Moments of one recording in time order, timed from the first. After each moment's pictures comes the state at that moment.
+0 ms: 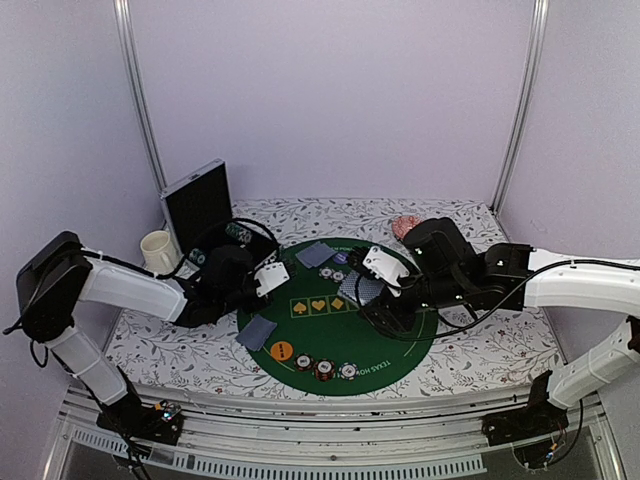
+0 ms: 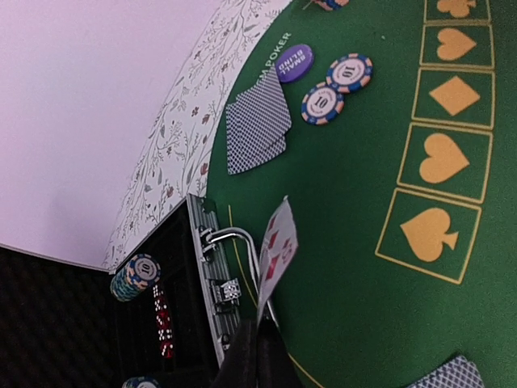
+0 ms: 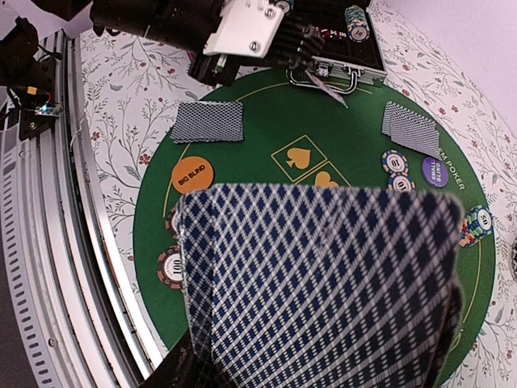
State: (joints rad) left arm -0.77 1.58 0.70 0.33 -0.34 0.65; right arm 1.05 1.34 1.03 -0.40 0.00 -0.08
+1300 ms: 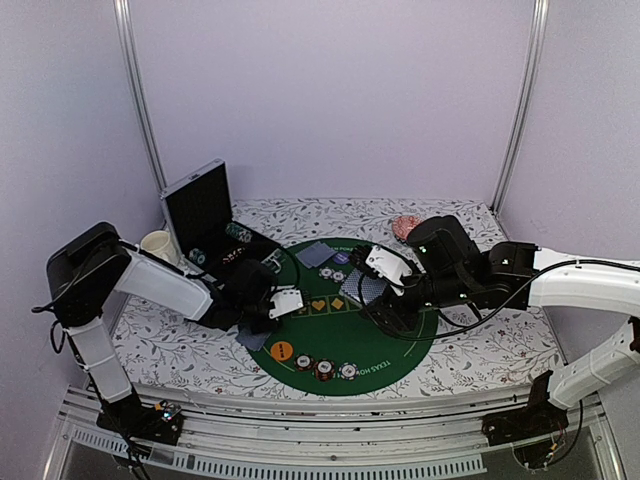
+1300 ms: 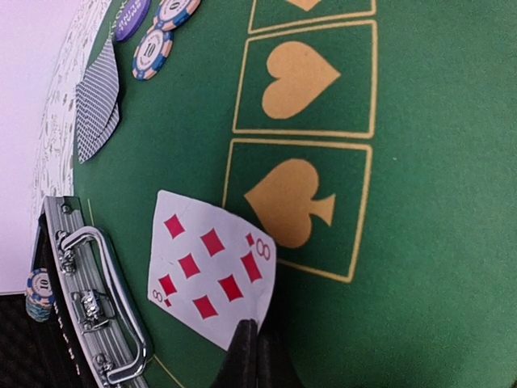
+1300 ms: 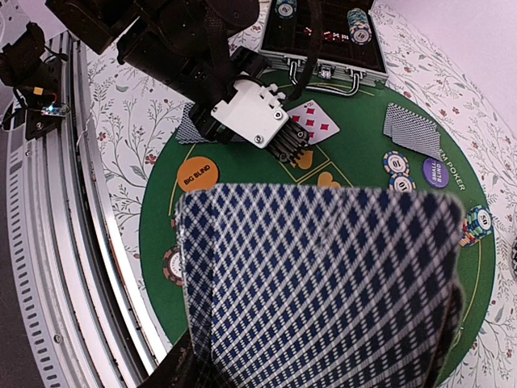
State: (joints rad) left arm -0.81 1.79 0.76 0.20 -0.24 0.69; right arm 1.05 1.32 1.03 -0.42 -0.01 -0.08
